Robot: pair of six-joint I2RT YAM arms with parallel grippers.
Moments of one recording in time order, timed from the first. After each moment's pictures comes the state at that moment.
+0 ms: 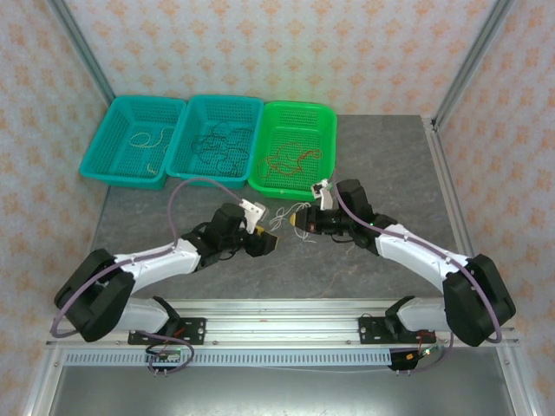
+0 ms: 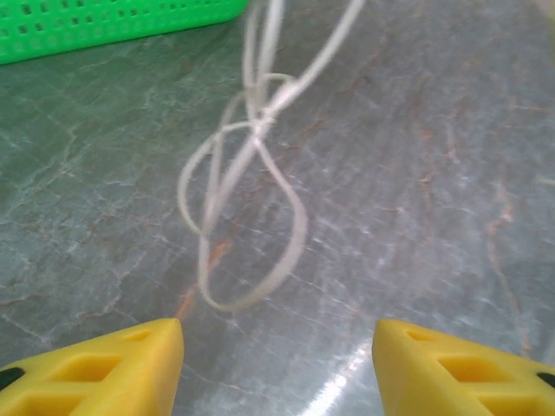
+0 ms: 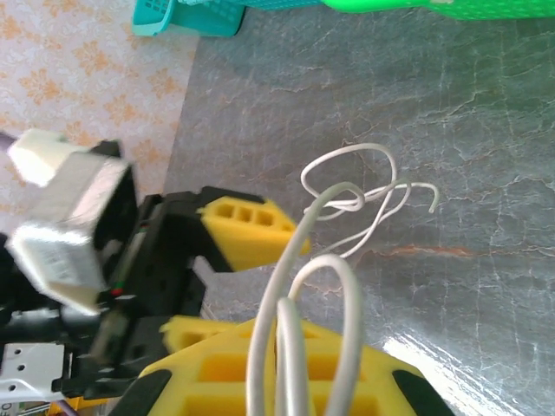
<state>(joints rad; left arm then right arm) -0.63 1.35 0.56 0.12 0.20 -0.27 0.55 1.28 0.71 -0.02 -0.62 0.72</state>
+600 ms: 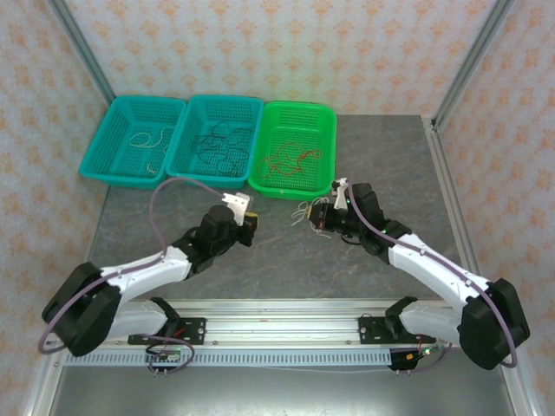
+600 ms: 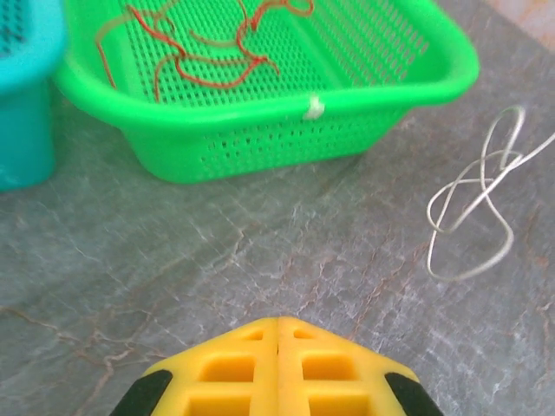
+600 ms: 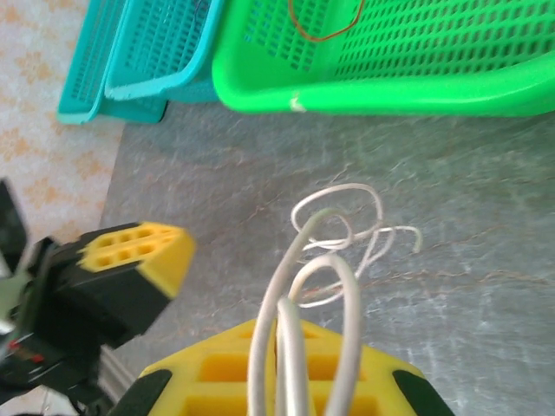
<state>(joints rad) -0.62 1.19 0.48 0.22 -0.06 -0.27 0.54 1.12 0.68 -0.13 -0.30 0.72</state>
